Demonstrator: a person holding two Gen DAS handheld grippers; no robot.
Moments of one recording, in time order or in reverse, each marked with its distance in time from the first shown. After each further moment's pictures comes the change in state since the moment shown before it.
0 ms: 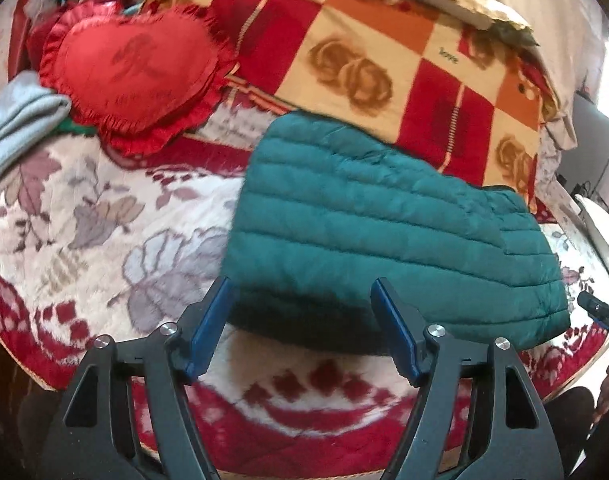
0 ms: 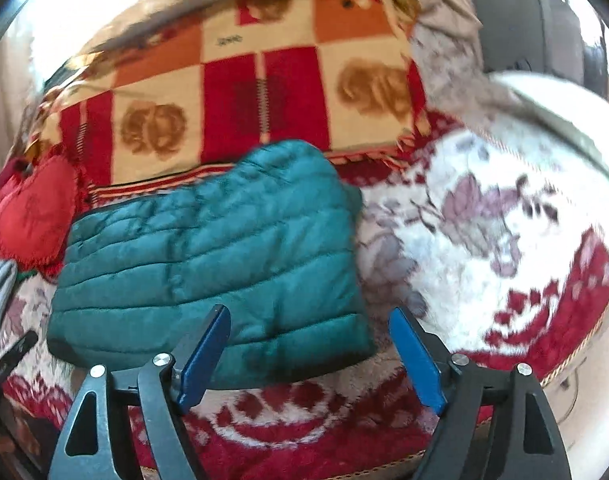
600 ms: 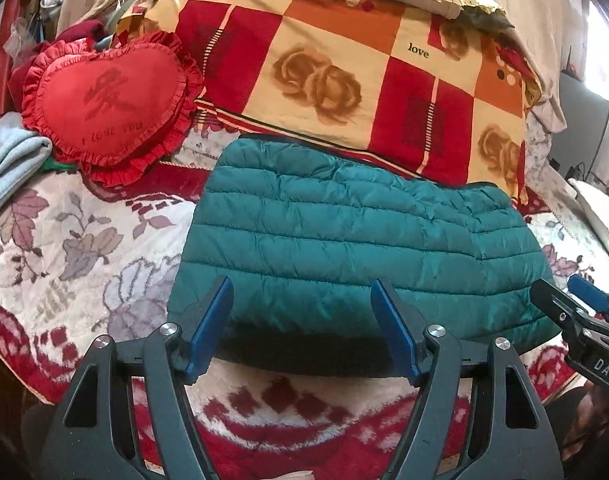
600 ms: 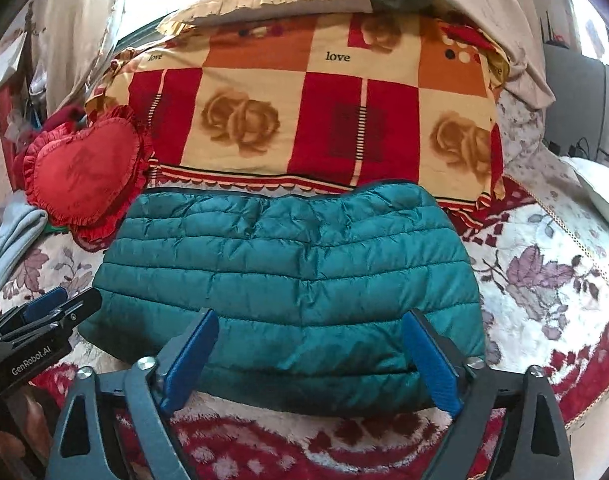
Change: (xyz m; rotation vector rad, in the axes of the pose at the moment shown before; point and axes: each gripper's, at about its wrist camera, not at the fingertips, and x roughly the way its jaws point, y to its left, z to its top) left arm 0.001 -0.046 0.013 0.087 -0.021 0.016; right arm 0.002 0.103 0.002 -0.196 -0.080 0.070
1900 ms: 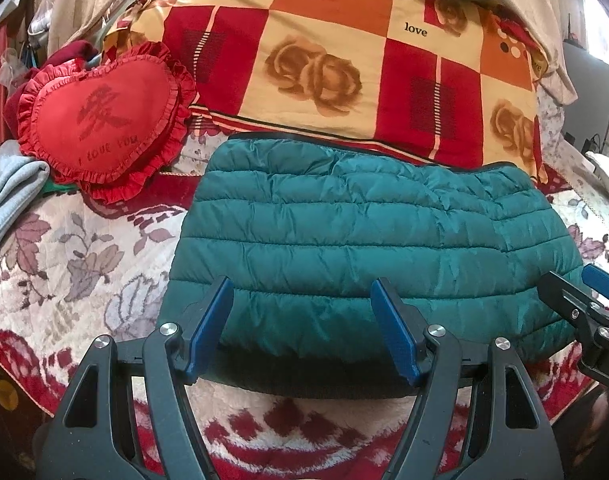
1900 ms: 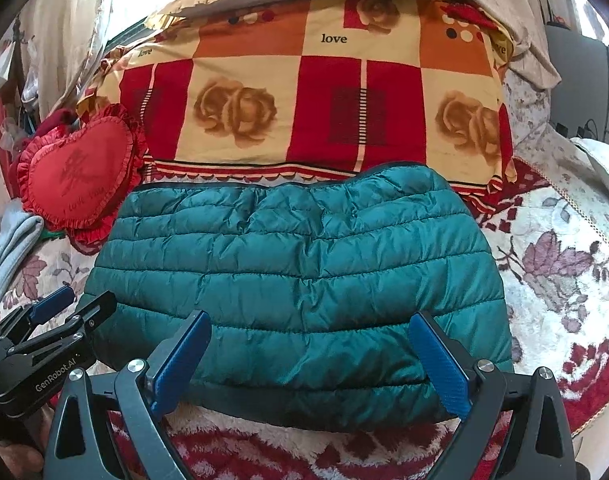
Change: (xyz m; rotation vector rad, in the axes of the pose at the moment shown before) left arm 0.029 -0.018 0.003 0.080 0.008 0.074; right arm 0.029 -0.007 0.002 0.042 0.044 0.027
